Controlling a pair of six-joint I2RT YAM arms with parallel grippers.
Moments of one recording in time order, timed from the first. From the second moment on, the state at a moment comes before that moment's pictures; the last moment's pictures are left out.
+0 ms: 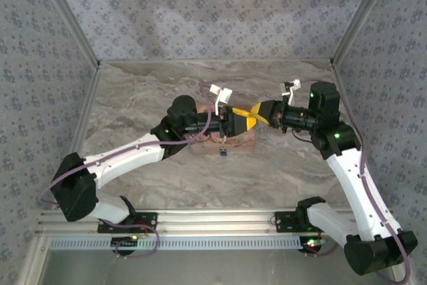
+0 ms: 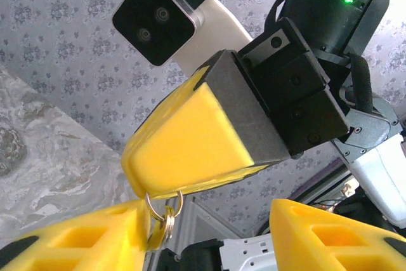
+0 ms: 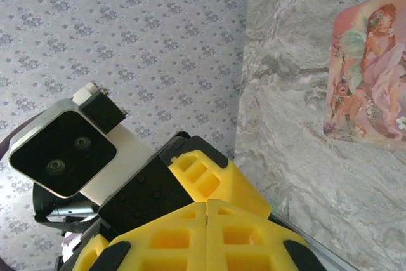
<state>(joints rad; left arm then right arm) -0.90 1.41 1.03 0.48 0.62 -0.81 0.25 0.96 1.08 -0.50 -0.87 1.01</state>
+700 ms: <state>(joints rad) -0.91 1.41 1.02 0.49 0.61 -0.81 0.23 0.94 1.06 -0.44 -0.90 1.07</state>
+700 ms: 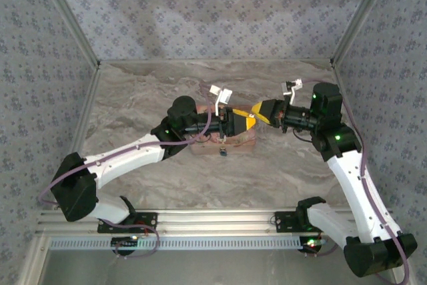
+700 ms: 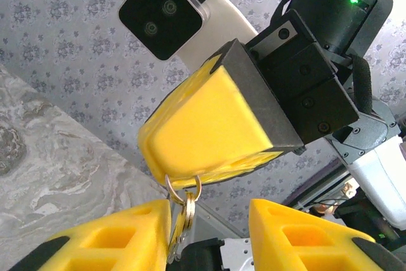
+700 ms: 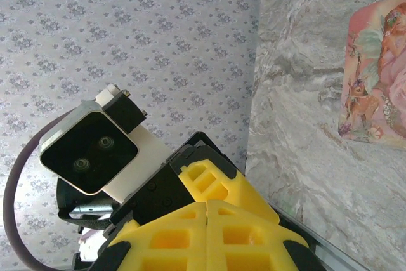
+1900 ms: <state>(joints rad) -0.91 1.37 0.98 0.46 0.57 -0.79 0.22 0.94 1.05 -0.43 -0.94 1.07</state>
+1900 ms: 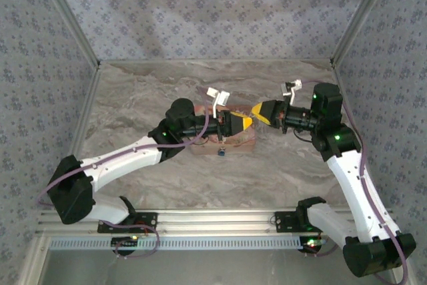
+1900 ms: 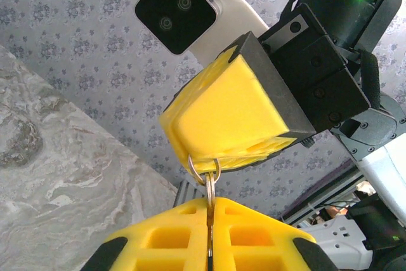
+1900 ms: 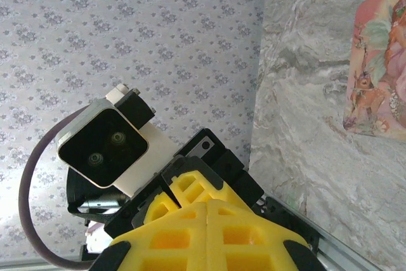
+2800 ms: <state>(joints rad) -0.91 1.35 0.97 0.43 0.56 -0.77 0.21 0.94 1.04 -0.42 -0.96 1.09</state>
